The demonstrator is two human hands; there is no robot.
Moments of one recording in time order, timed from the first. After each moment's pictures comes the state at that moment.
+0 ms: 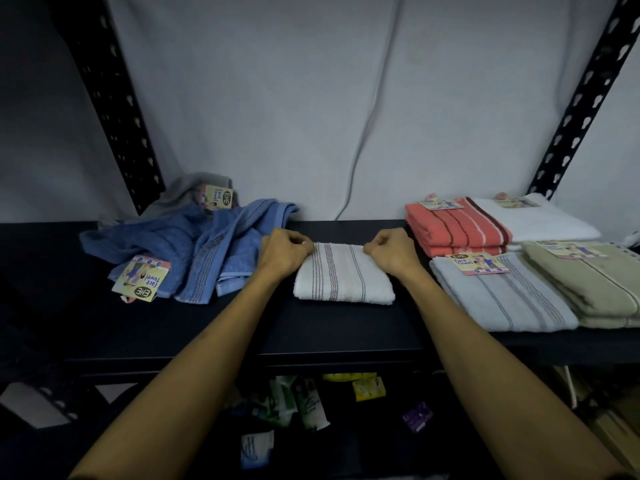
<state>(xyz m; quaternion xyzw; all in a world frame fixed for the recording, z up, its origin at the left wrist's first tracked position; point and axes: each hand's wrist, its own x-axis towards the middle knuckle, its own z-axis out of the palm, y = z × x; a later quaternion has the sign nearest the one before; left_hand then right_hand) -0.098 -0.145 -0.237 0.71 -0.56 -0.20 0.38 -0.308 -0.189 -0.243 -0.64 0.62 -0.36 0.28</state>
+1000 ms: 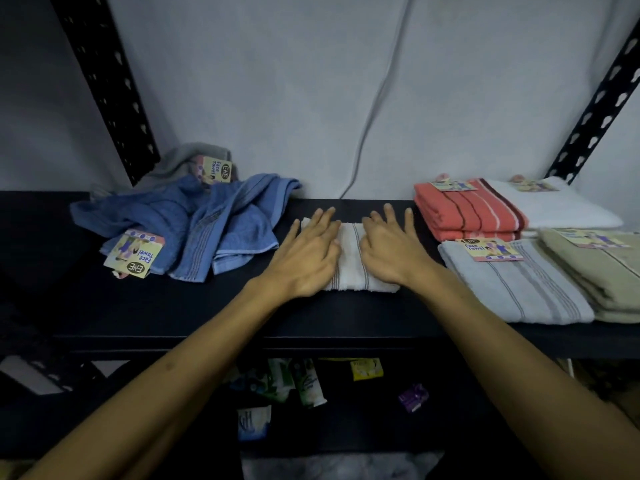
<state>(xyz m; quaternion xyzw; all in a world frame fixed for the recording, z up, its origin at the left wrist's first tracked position) -0.122 -0.108 -0.251 0.61 -0.78 -0.06 0.15 -0.297 -0.148 -0.233 -0.83 0.56 -0.05 0.02</state>
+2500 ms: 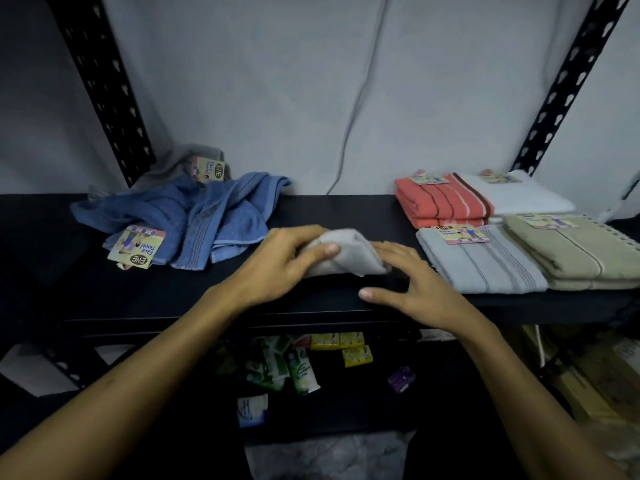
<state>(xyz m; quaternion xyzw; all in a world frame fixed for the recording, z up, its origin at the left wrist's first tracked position) -0.111 -0.028 -0.216 0.43 -0.80 -0.18 0.38 -0.375 -0.057 -0.261 -0.83 0.42 -0.30 0.22</state>
